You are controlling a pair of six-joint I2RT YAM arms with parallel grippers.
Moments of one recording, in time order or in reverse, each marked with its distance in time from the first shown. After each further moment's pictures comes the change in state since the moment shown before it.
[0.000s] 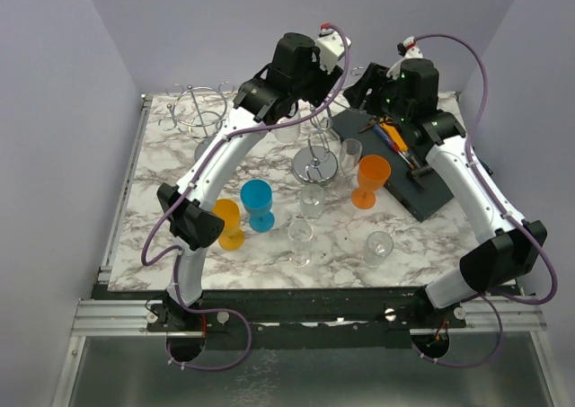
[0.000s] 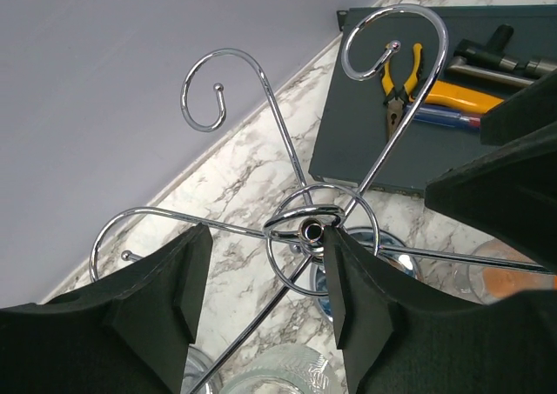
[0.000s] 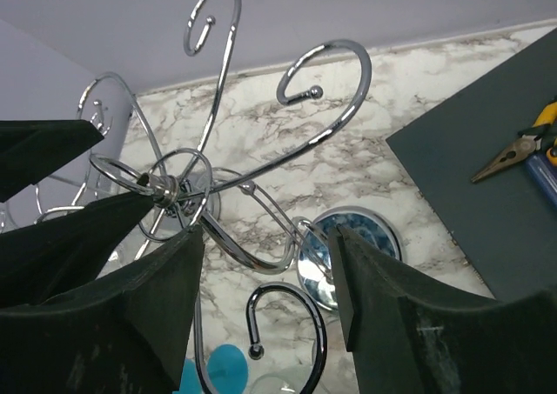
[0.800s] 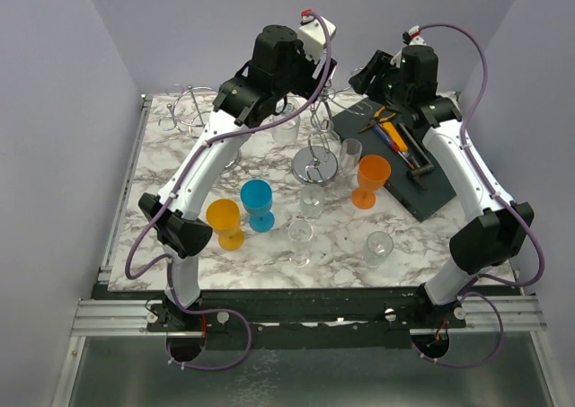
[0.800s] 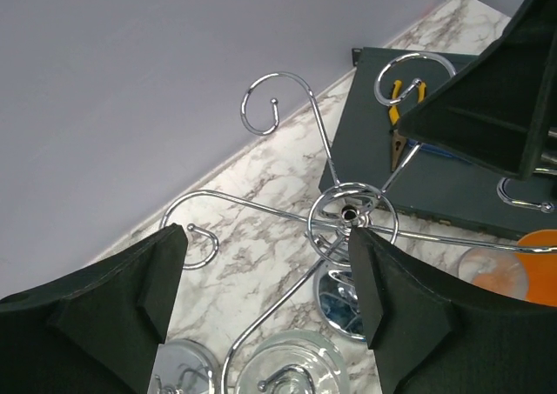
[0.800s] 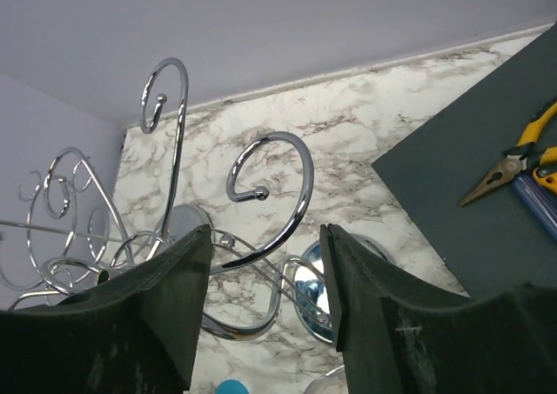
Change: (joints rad) left arm 0.012 -0.115 -0.049 0.025 -0.024 -0.039; right arm -0.061 0.132 0.154 -0.033 0.008 0.026
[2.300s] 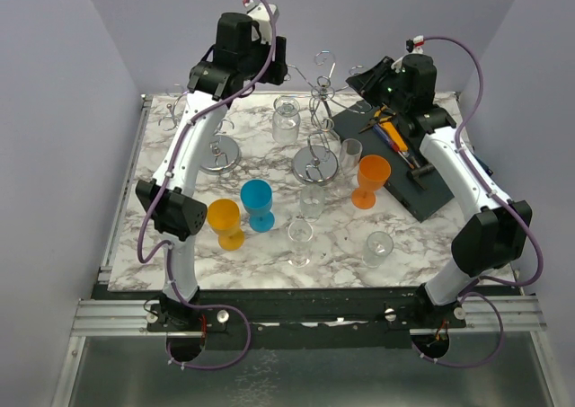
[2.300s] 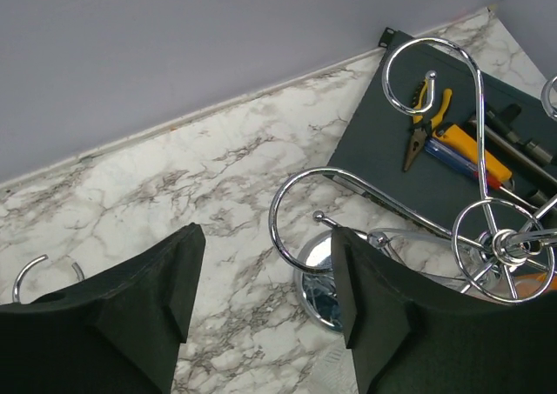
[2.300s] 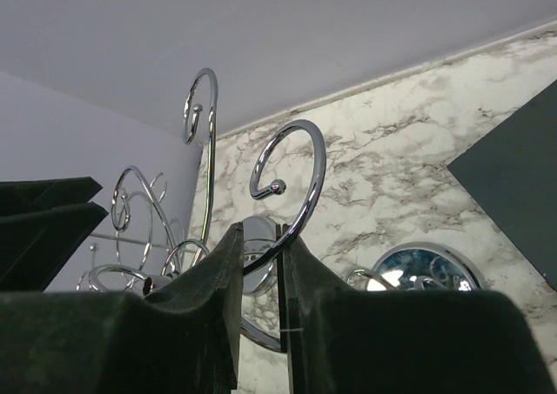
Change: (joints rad) left arm 0.262 0.103 0.060 -0.063 0.222 -0.286; right arm -0.003 -0.016 -0.145 0.227 -0.080 0.216
